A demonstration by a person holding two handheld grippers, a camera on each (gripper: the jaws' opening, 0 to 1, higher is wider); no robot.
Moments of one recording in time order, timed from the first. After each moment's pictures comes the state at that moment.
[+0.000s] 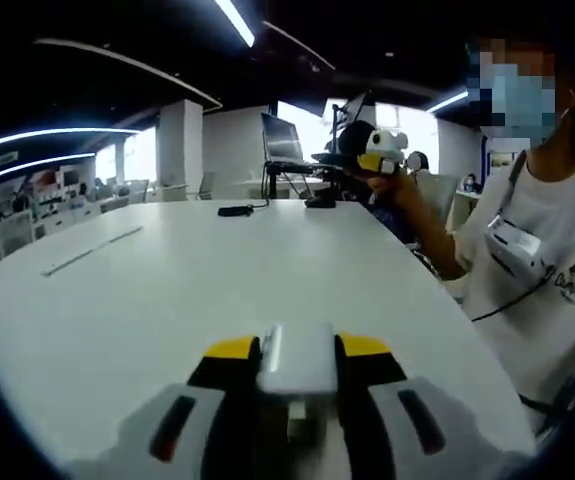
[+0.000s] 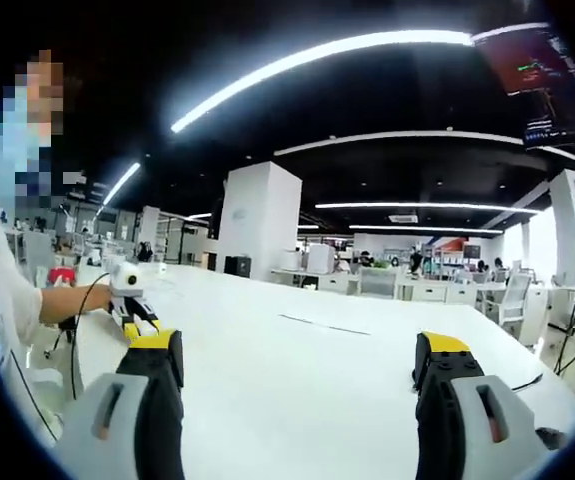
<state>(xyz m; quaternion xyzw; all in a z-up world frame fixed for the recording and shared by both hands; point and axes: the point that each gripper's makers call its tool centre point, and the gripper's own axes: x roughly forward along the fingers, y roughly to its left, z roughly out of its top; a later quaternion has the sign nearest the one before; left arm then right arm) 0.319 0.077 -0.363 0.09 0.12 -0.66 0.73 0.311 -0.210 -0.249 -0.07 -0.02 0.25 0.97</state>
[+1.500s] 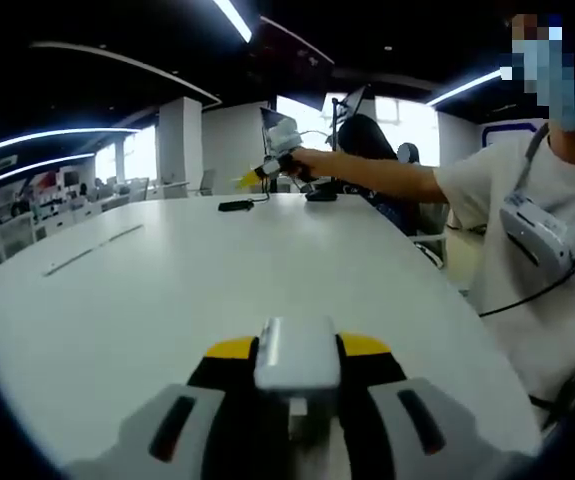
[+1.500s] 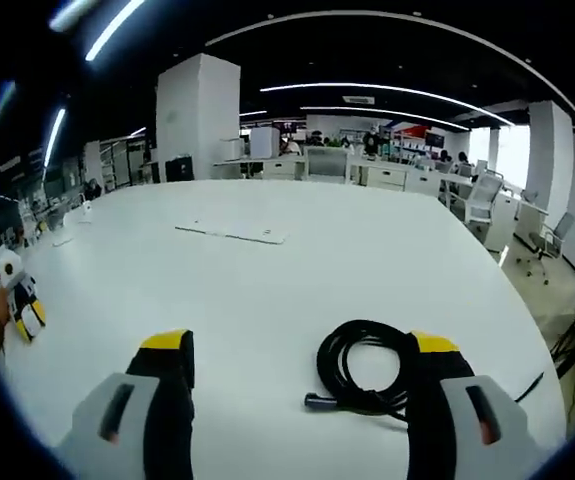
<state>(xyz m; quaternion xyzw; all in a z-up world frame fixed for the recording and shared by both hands) 0.317 0.069 -0.370 0.11 0.12 -0.66 0.73 0.505 -0.312 -0.331 -0.04 0.24 0.14 0.96</state>
